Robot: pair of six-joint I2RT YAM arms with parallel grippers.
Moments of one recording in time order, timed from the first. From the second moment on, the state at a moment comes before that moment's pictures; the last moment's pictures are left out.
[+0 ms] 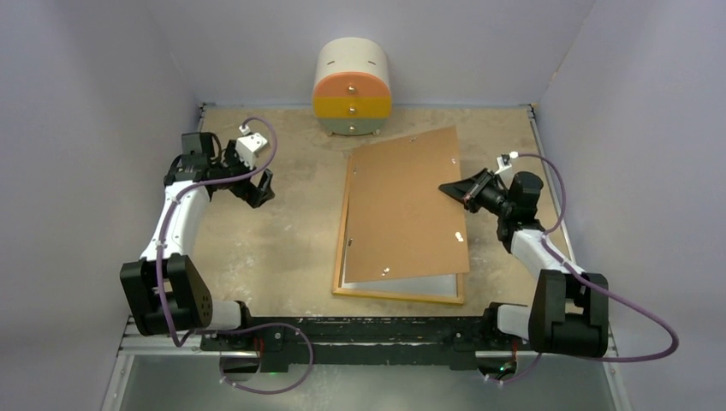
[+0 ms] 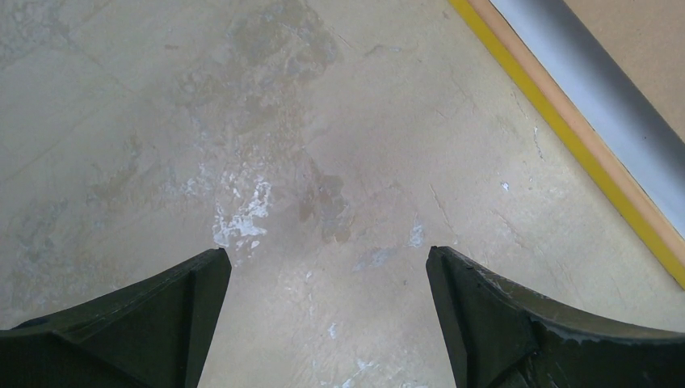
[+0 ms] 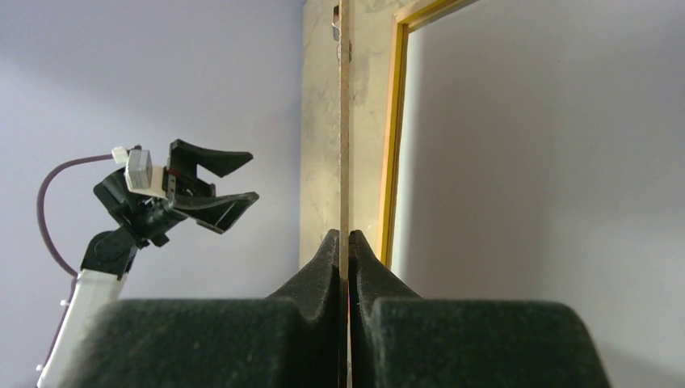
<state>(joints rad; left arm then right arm) 0.16 1.37 1.11 -0.63 0.63 0.67 -0.10 1.23 0.54 0.37 -0.81 1.05</state>
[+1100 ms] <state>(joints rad) 0.16 1.41 1.10 -0.63 0.63 0.72 -0.11 1.42 0.44 0.61 -0.81 1.06</state>
